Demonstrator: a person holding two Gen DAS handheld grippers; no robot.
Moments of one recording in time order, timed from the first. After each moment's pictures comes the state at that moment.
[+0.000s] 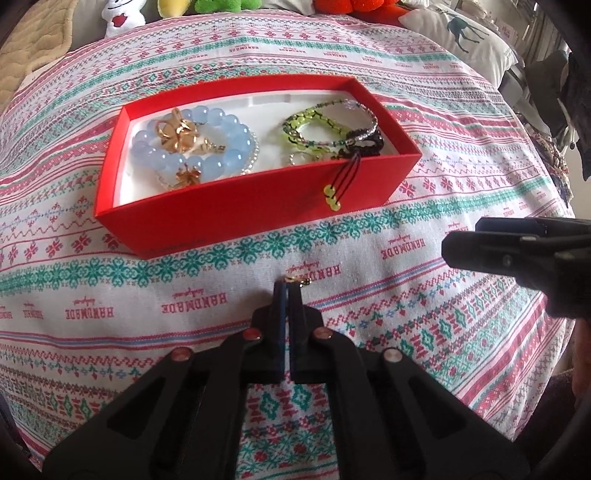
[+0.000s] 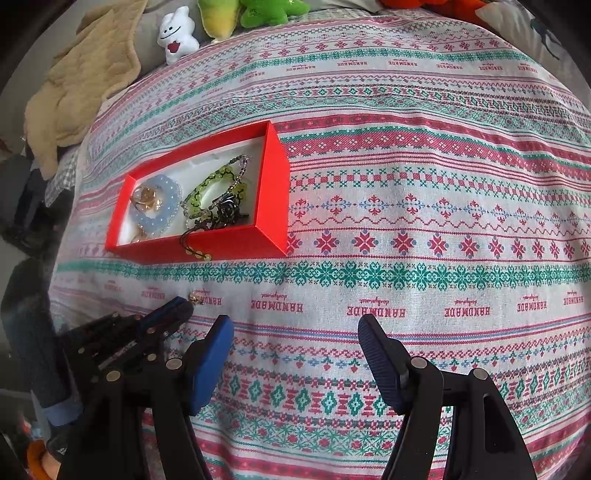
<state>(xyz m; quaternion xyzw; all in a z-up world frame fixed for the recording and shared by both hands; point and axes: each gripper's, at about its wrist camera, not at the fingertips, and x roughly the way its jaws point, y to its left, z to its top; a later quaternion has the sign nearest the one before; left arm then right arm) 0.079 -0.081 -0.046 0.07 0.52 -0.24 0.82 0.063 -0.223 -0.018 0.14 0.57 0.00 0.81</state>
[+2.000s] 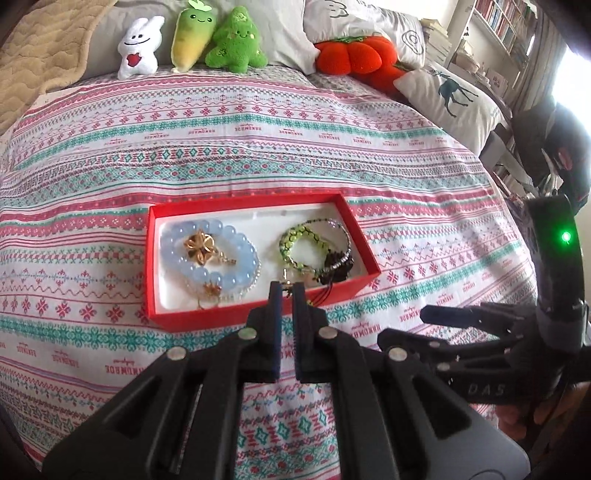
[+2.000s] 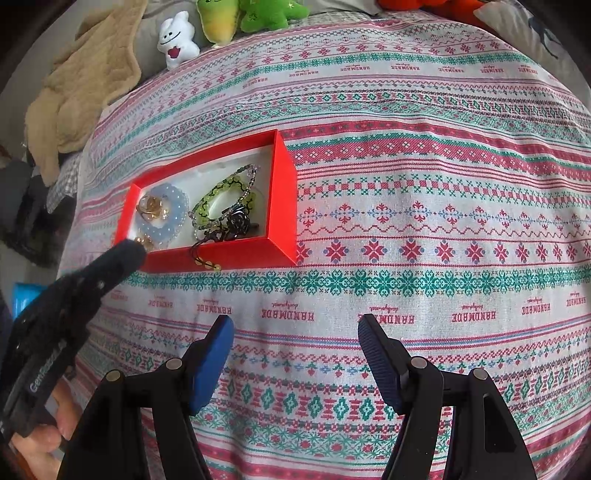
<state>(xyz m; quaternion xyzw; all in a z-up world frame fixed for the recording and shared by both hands) 0.104 -0.067 0.019 0.00 0.46 -0.26 0.85 0.068 -0.220 -0.013 0.15 0.57 -0.01 0.81</state>
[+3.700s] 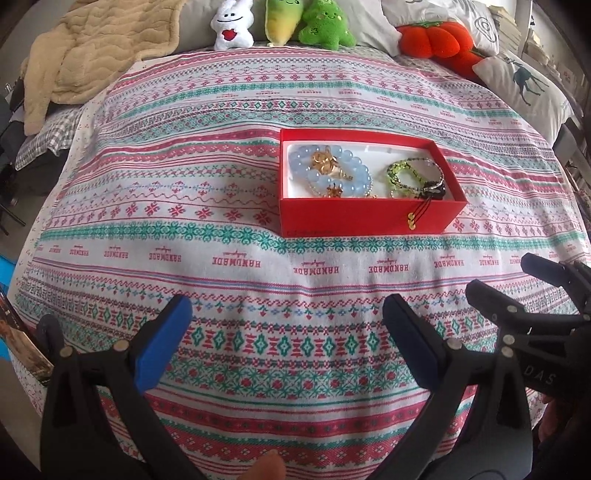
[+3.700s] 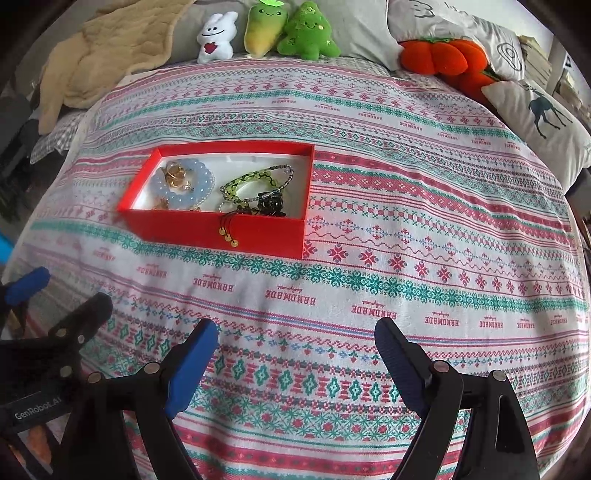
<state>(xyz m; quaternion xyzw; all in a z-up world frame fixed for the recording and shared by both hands) 0.047 -0.015 0.008 0.05 0.49 -0.08 0.87 0.030 -0.170 0.001 0.00 0.52 -0.05 0.86</state>
